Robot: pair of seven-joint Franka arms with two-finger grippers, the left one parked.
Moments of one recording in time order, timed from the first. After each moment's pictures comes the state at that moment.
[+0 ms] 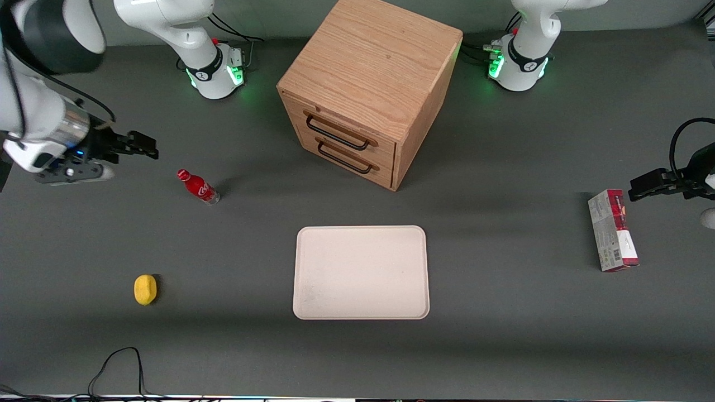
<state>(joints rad) 0.14 -0.11 -0.08 -2.01 0.03 1.73 0.00</state>
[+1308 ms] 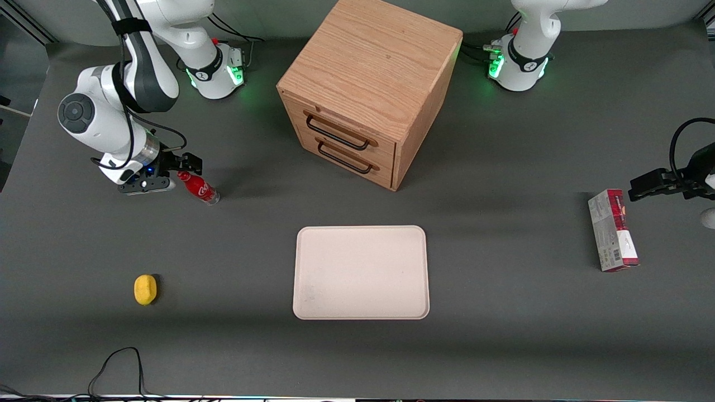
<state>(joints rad) 0.14 -0.12 -0.08 -2.45 0.02 2.23 -0.02</state>
